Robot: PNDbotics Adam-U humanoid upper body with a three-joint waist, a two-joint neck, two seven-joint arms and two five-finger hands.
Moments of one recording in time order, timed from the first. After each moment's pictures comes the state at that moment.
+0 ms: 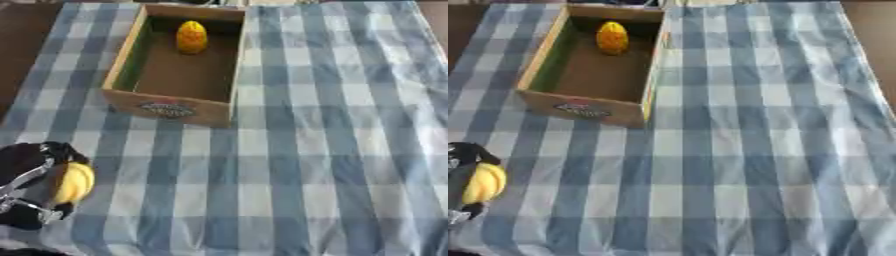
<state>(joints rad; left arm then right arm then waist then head) -0.03 0.94 -0.24 -1.99 -0.65 0.13 -0.41 -0.31 -0.53 -0.18 -1.98 -0.24 -0.15 -0.23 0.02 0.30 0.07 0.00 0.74</state>
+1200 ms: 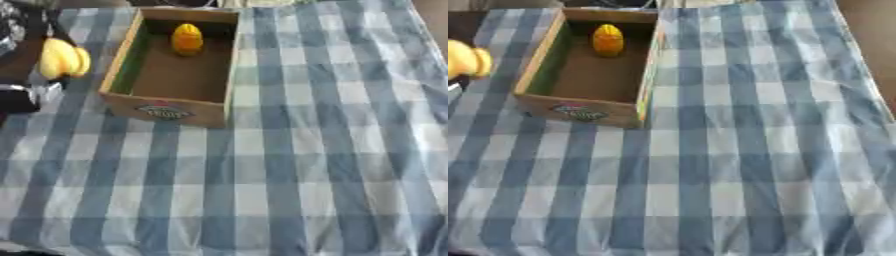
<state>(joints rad) -0.58 0.97 -0.19 -1.99 -0.53 0.13 -0.32 -0.31 -0.52 -0.18 -1.98 -0.24 -0.14 -0.22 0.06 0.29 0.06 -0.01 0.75</state>
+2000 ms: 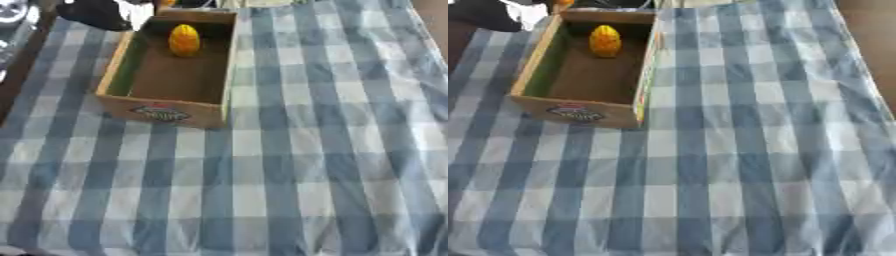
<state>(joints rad) -0.95 0.59 -0.34 -1.60 -0.49 0.16 -0.41 -0.33 -0.52 -0.17 -1.98 -0.25 -0.13 -0.21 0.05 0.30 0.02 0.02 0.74</state>
